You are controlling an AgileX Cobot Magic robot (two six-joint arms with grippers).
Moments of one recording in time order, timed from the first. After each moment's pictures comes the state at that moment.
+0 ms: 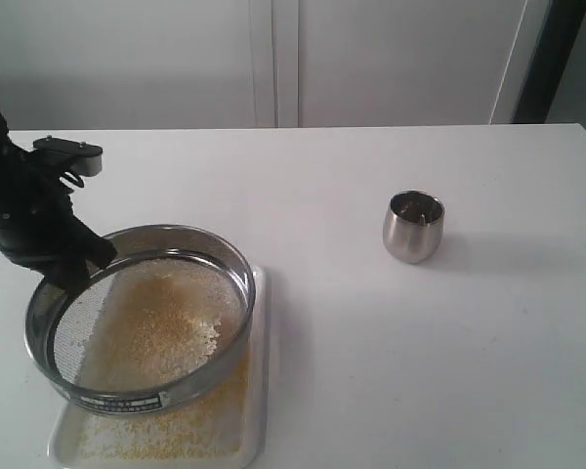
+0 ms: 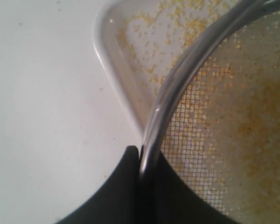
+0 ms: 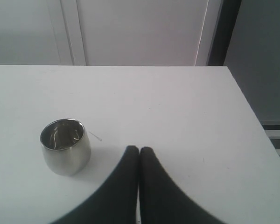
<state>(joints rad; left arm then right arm) -0.24 1.69 -1.15 -0.18 0.90 0.32 0.03 0.77 -0.47 -0.16 0.10 0.20</state>
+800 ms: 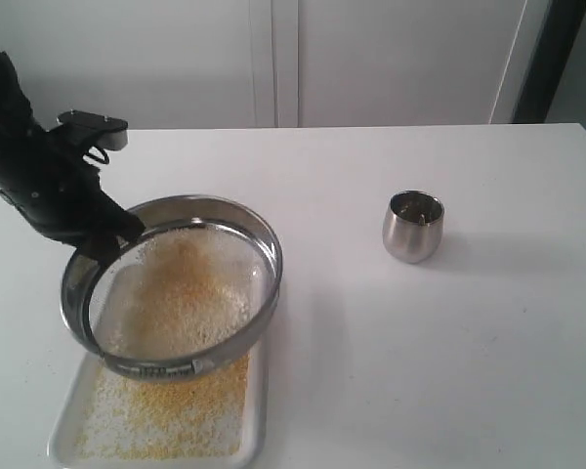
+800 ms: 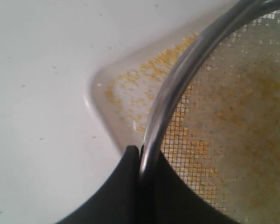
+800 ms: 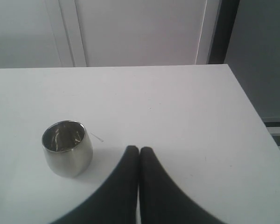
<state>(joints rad) -0.28 1.71 -1.23 -0.20 0.87 0.31 0.03 0.77 -0.47 -0.16 0.10 0.22</state>
